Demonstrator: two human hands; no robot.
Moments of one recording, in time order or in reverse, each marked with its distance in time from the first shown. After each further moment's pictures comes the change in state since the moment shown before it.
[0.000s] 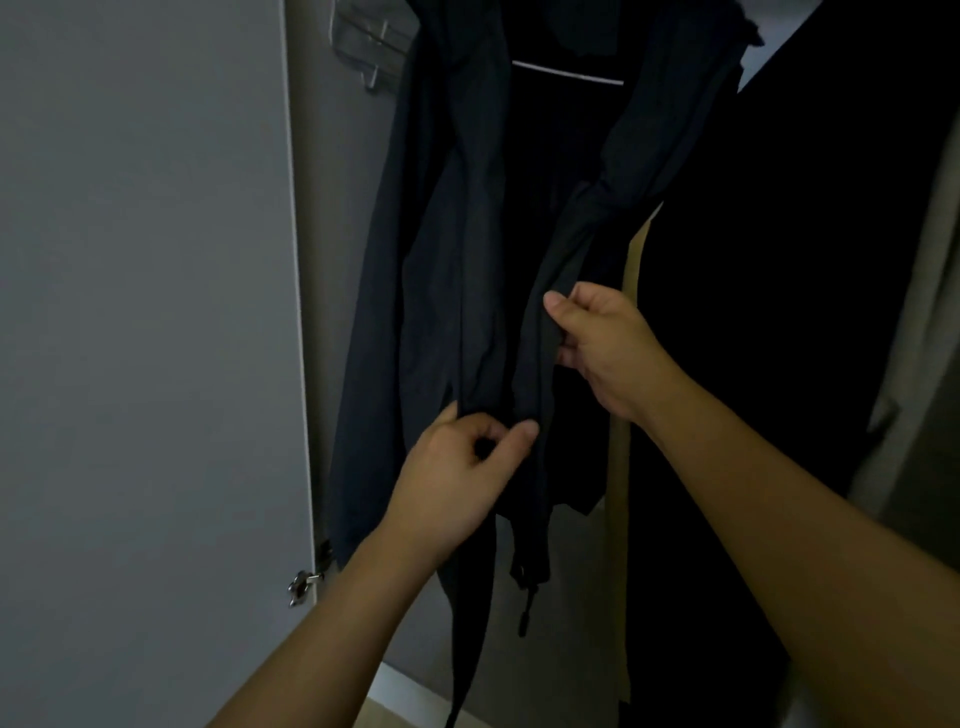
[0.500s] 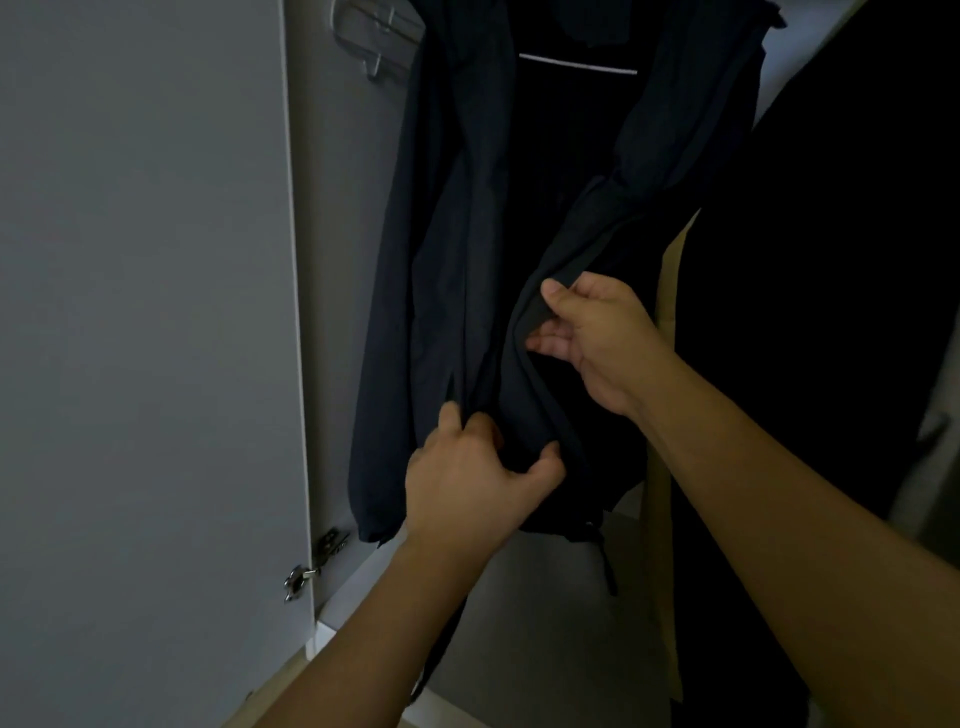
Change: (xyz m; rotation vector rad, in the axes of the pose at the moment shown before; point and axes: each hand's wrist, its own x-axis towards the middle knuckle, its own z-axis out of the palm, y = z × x) left_hand -0.005 0.008 0.029 0.443 0.180 -0.066; right_hand -0.003 -0.010 0.008 0.102 0.004 0.022
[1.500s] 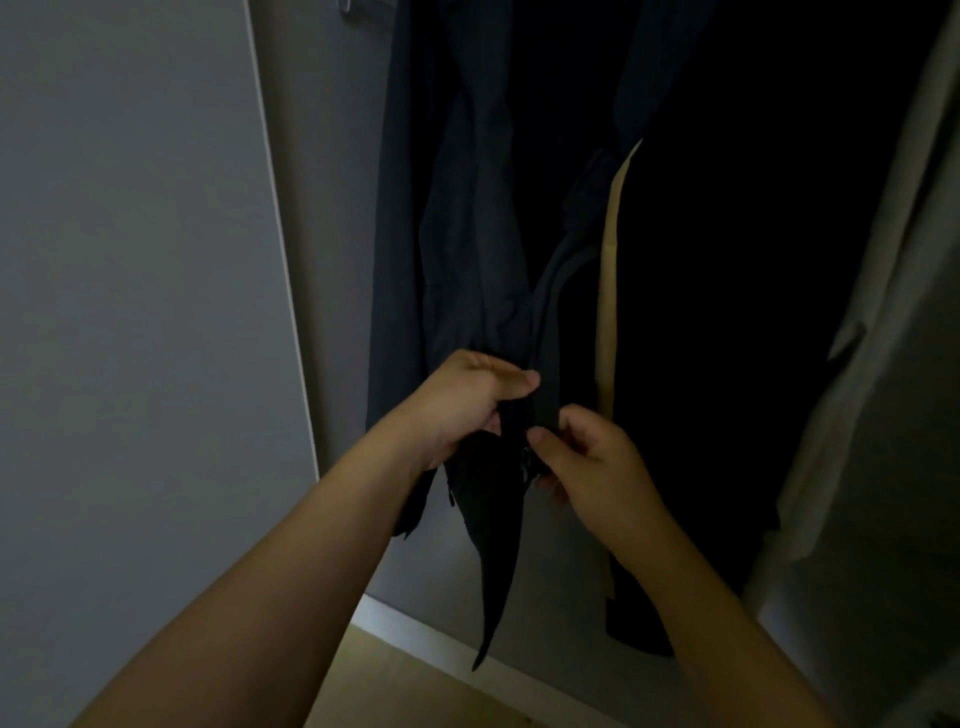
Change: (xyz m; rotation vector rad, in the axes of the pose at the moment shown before) left_hand 0.051 -0.009 -0.022 -0.884 -0.716 -0.325; right_hand -0.102 0.105 -0.012 -0.403 0.109 0.069
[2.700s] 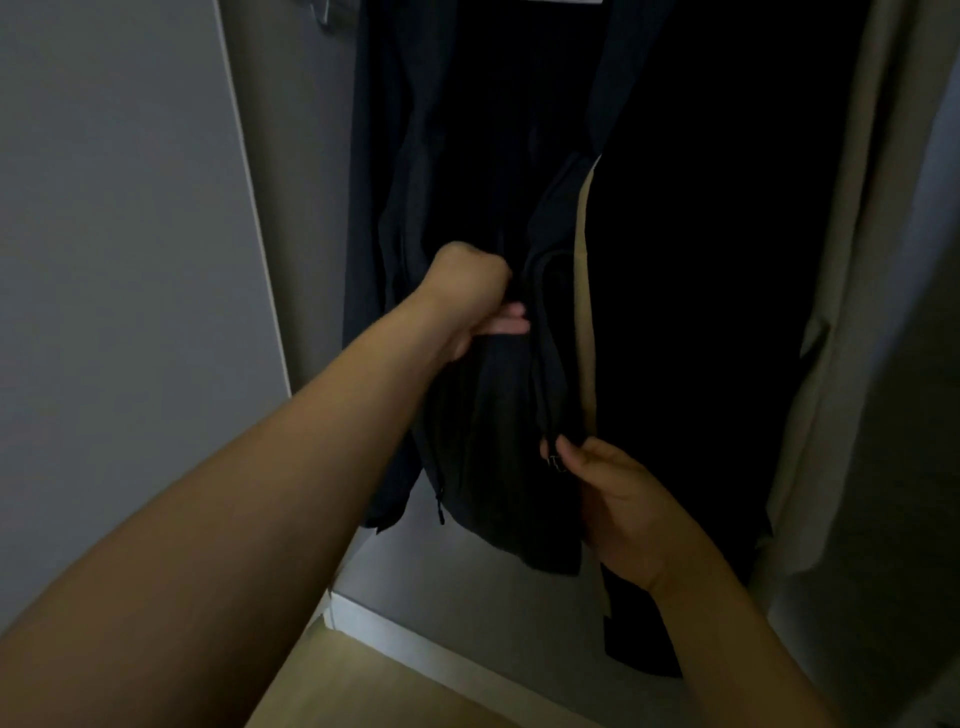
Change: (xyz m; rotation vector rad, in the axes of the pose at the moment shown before) left_hand 0.049 0.080 0.017 0.000 0.343 0.014; right_hand -0.002 0.019 -0.029 0.816 -0.315 0.282
